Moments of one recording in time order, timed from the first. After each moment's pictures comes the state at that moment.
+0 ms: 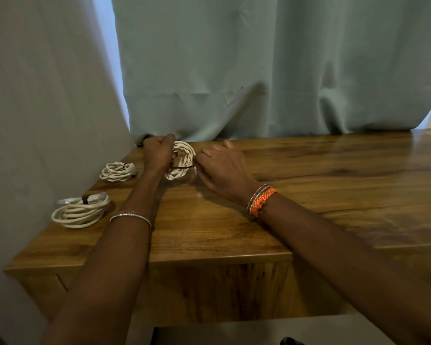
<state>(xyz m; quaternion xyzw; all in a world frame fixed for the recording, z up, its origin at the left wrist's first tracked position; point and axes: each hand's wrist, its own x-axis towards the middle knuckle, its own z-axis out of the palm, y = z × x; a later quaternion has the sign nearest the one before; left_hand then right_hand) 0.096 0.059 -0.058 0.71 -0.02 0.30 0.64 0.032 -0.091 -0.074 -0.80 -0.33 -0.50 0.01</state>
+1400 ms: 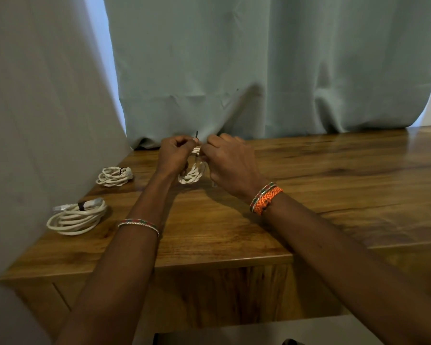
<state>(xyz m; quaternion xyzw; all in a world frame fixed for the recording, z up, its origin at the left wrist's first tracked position) 0.082 0.030 -0.056 0.72 -0.13 0.20 0.66 0.028 -0.103 -0.062 -0.78 -0.25 -0.57 0.01</state>
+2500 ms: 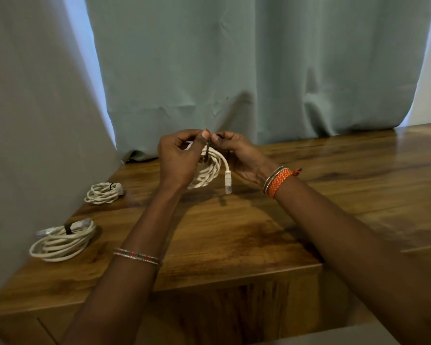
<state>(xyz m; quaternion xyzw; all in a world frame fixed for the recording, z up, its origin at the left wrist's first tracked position) 0.048 -0.001 -0.035 0.67 -0.26 0.36 0.60 0.059 -0.136 -0.035 -0.57 -0.22 0.00 0.79</state>
